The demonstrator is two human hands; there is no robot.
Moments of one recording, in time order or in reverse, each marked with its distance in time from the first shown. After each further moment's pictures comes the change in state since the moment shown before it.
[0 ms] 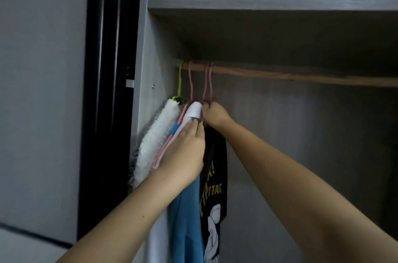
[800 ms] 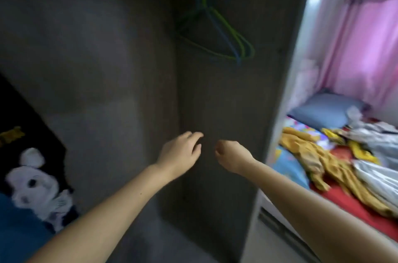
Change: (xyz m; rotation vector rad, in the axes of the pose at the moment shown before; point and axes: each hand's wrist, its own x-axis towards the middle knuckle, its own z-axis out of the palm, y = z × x) left_hand -0.146 0.333 0.150 -0.701 -0.383 0.693; right_hand -0.448 0.293 -0.211 -0.611 0.018 0.764
